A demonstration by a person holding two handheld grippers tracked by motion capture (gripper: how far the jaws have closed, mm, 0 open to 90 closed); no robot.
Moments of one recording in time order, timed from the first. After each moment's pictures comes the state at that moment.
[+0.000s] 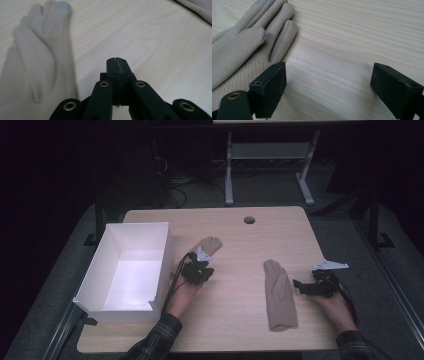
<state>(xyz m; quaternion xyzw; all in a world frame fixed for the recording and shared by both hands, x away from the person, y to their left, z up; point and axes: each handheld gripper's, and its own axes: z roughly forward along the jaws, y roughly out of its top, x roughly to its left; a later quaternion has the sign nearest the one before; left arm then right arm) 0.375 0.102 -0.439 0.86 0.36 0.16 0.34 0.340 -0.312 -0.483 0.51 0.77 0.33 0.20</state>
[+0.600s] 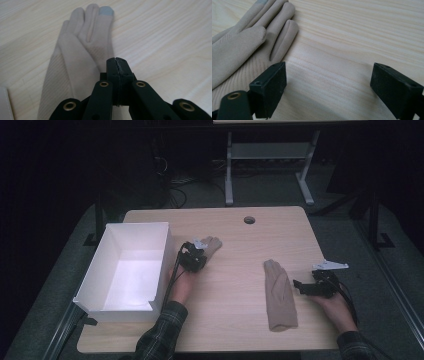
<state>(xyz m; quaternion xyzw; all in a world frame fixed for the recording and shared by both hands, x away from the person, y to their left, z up) 0.414 0.111 -0.449 0.83 0.42 0.20 0.32 0.339 -0.312 -0.483 0.51 0.77 0.34 0.20</state>
